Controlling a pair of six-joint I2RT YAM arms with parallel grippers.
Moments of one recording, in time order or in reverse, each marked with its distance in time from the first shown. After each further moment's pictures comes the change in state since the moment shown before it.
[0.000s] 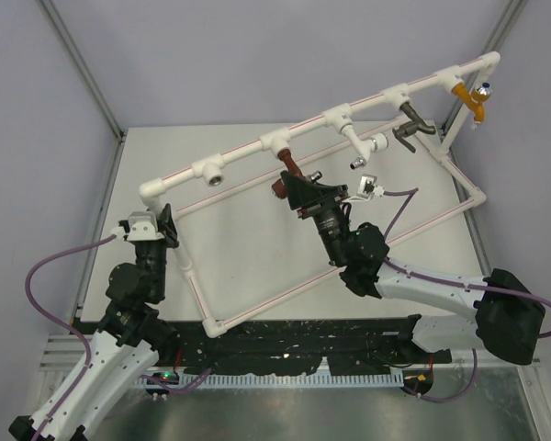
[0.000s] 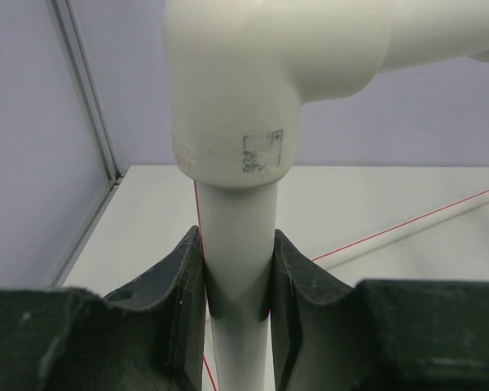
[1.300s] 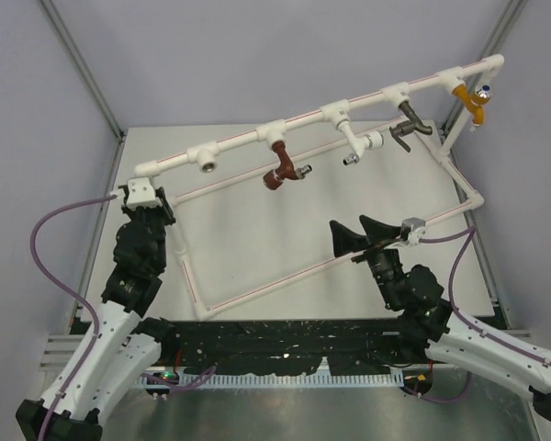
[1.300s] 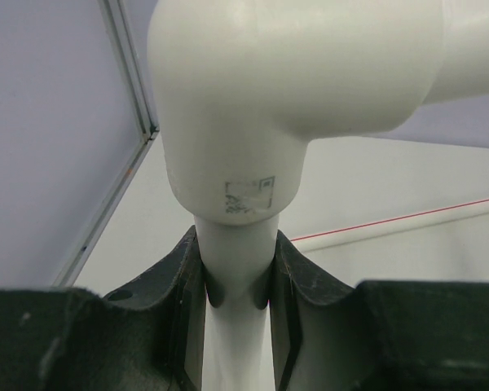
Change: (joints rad) left arm 0.166 0.259 0.164 -0.085 0.025 -0.101; right arm 0.016 -0.708 -0.390 -0.505 0.145 -0.371
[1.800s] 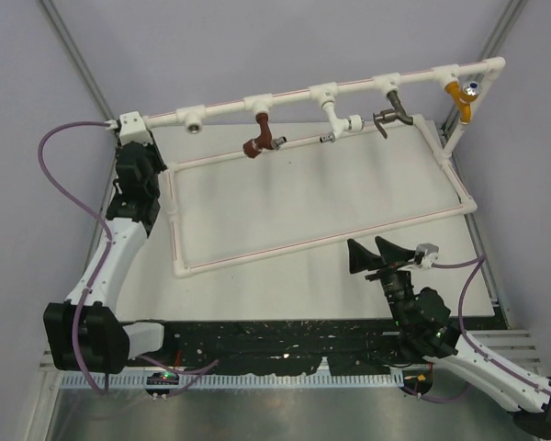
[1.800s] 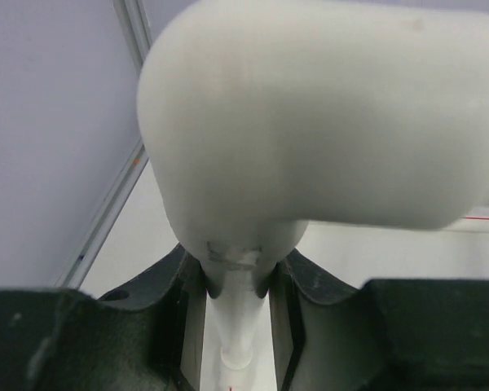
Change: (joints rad) left arm 0.286 0.600 0.417 -0.019 0.152 -0.111; right arm -0.003 -0.477 -0.234 -0.352 0.101 0.044
